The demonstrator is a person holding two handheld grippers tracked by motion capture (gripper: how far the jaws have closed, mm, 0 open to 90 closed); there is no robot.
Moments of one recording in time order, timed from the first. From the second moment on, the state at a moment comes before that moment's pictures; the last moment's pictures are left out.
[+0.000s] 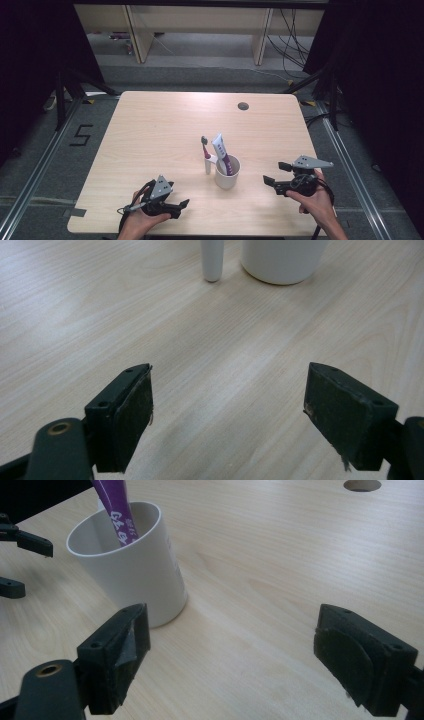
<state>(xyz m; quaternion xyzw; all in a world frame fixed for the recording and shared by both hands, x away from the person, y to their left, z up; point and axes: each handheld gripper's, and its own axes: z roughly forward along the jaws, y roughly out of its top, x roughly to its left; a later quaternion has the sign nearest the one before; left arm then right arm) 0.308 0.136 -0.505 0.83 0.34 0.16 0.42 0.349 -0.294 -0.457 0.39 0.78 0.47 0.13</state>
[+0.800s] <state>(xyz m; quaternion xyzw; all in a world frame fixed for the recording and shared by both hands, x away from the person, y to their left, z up) 0.306 0.140 -0.505 0.83 0.34 0.16 0.42 0.333 -0.306 -0.466 0.42 0.77 0.46 0.12</state>
